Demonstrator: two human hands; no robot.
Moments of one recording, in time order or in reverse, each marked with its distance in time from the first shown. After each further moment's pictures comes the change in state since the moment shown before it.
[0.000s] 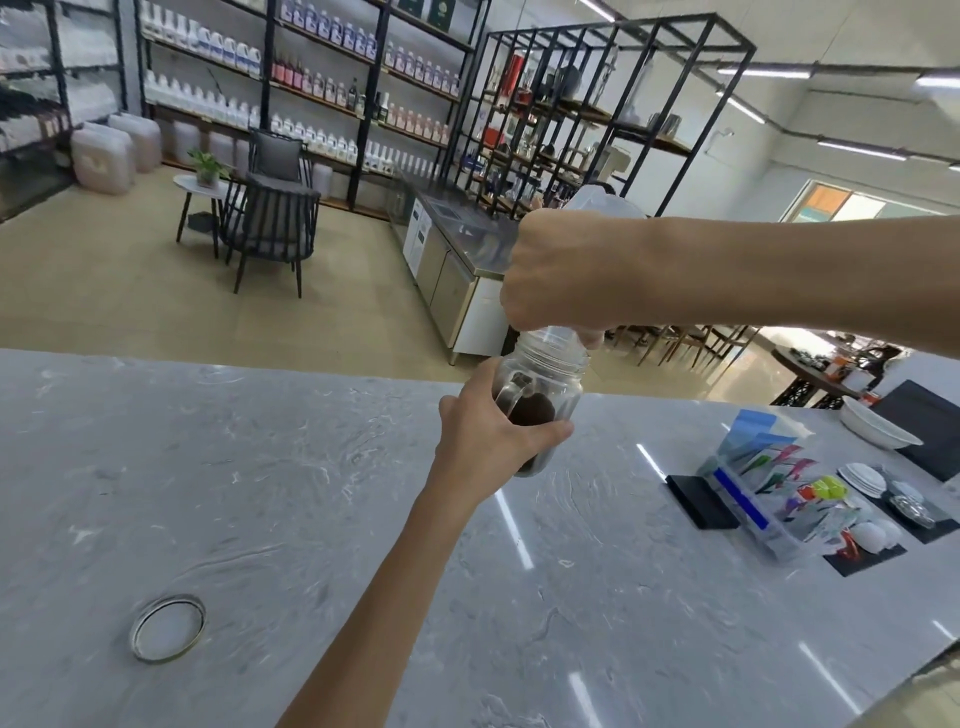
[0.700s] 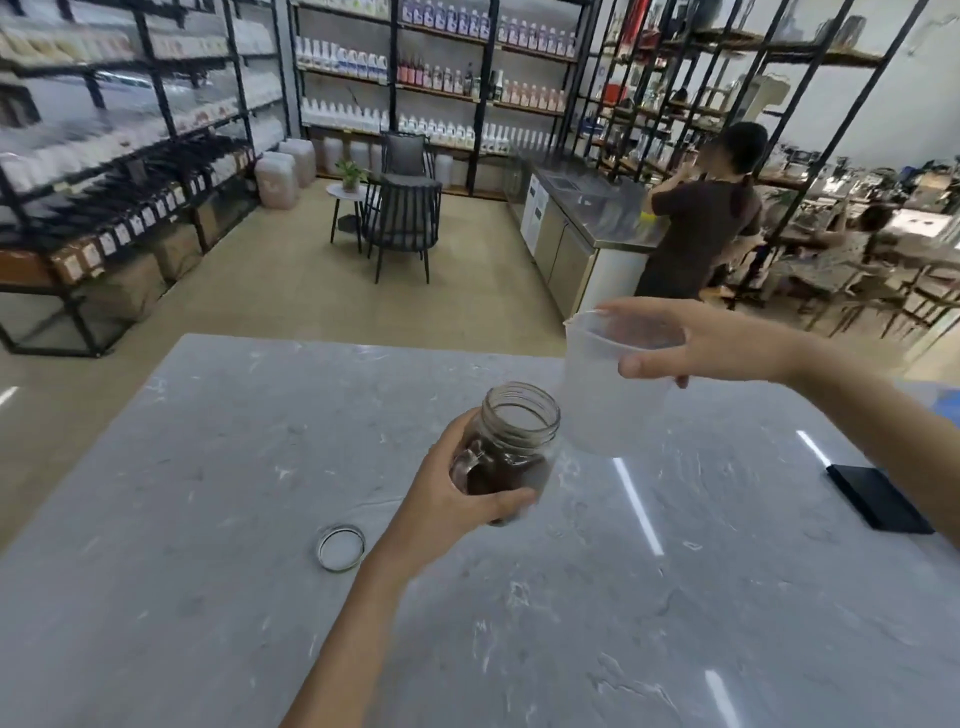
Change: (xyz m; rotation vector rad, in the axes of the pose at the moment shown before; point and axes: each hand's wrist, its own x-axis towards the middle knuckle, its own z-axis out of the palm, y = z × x) left_hand -0.089 -0.064 -0.104 -0.056 0.003 -0.005; right_hand 0.028 -0.069 0.098 1.624 0.505 -0.028
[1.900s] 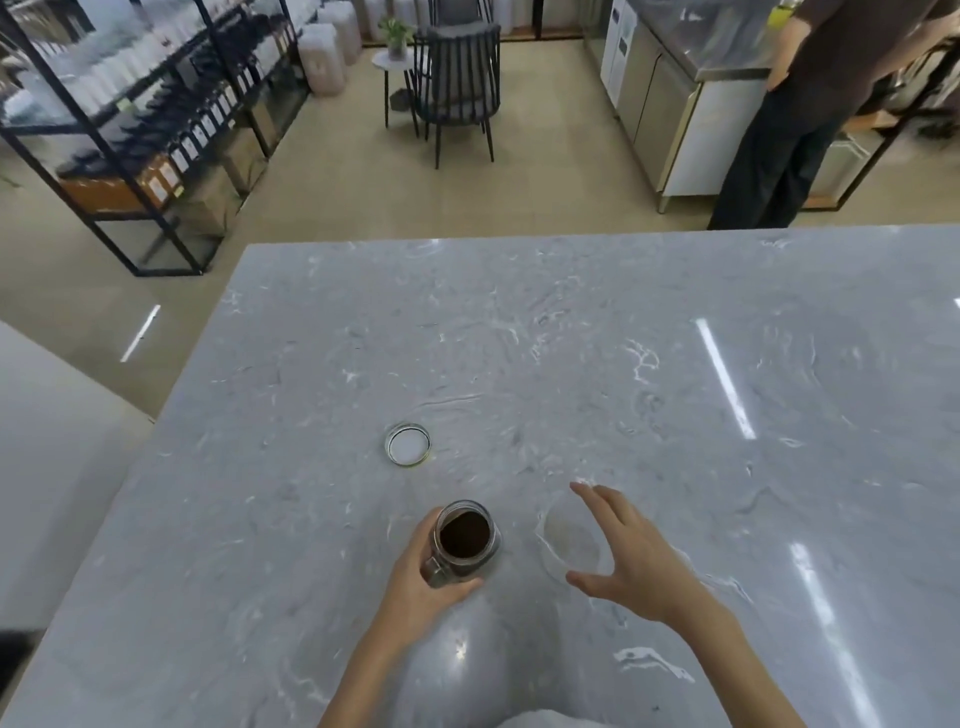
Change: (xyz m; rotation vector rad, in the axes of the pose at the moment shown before) left_hand -0.153 -0.214 -0.059 0.307 0.192 -0.394; right_hand -0.040 0.102 0.351 0.006 -0.006 0.042
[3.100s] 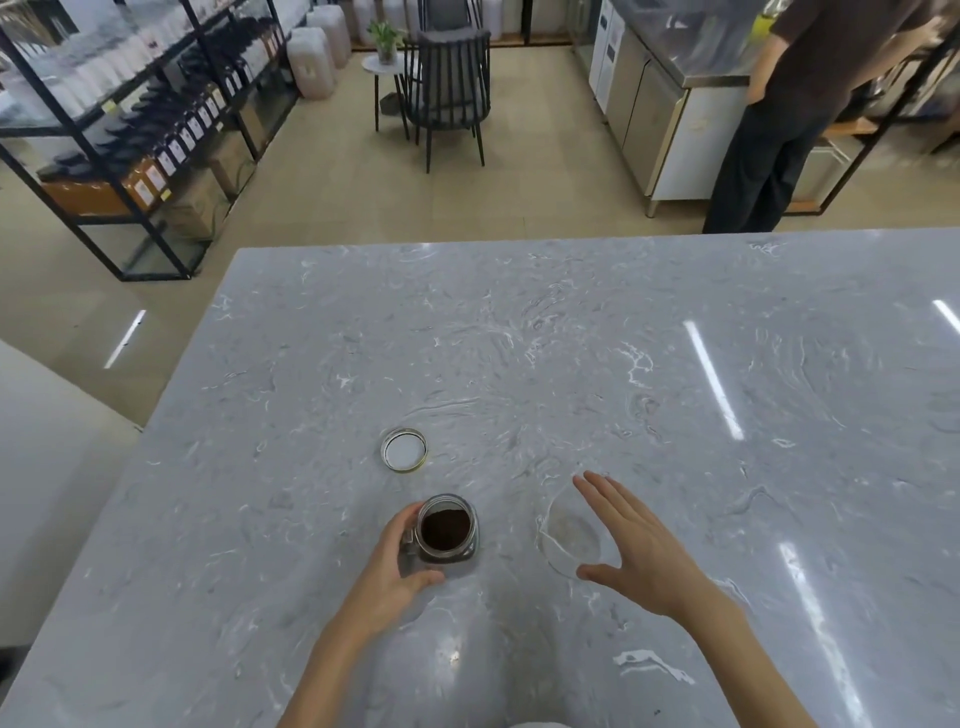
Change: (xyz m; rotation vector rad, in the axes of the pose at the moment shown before) left_hand 0.016 0.003 -0.040 0.144 -0.113 -0.040; right_hand 0.003 0.009 -0.004 -0.078 -0.020 0.011
